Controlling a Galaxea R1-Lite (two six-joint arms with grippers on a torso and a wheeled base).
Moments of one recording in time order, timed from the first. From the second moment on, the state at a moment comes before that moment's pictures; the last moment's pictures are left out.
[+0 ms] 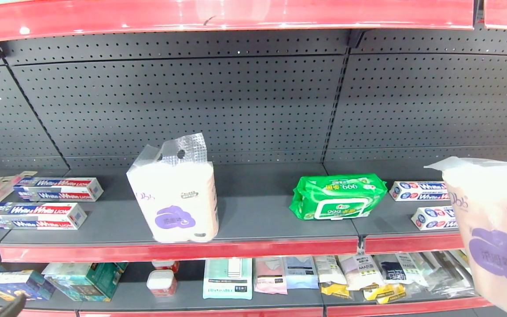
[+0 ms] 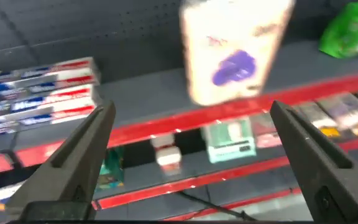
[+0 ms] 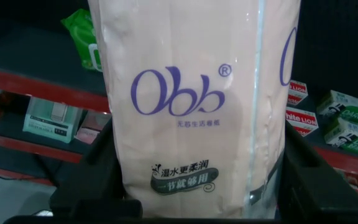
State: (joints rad) left arm 0.11 0.45 -0.41 0.13 -0.33 0.15; right arm 0.01 0.73 -0.46 -0.06 0.12 -0.24
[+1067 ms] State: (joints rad) left arm -0.10 0.09 -0.26 0.28 -0.03 0.14; right arm -0.05 0.80 -0.54 -0.07 0.11 -0.25
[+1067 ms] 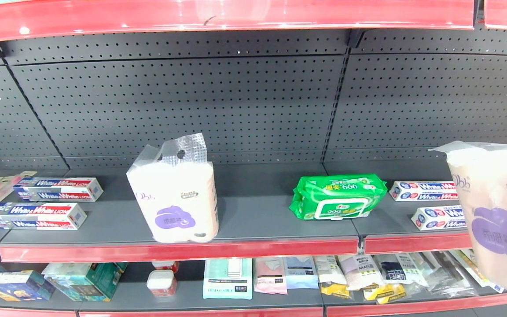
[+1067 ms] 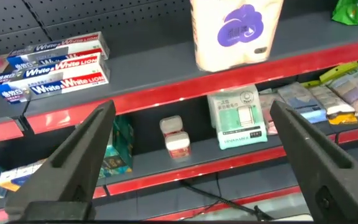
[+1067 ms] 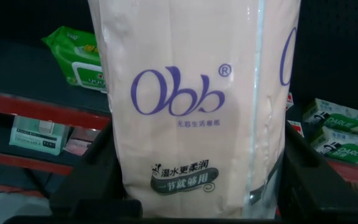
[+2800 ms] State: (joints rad) left arm -0.10 0.09 -0.05 0.04 -0.02 0.14; right arm -0.05 0.85 -0.60 -0.13 0.12 -0.28
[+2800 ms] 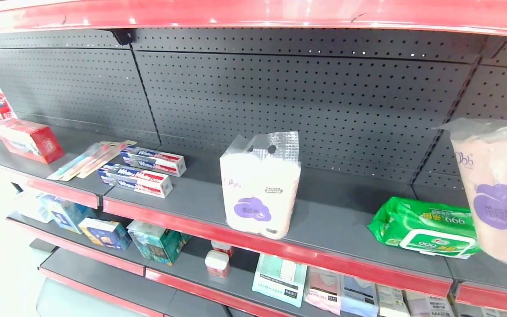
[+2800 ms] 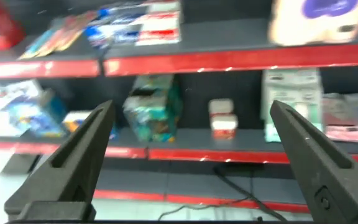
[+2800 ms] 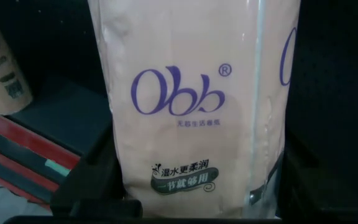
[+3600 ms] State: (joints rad) left arm -0.10 0.09 0.00 -0.05 0.20 -0.03; right arm 0.19 1.17 -0.68 -0.41 0.18 -0.20
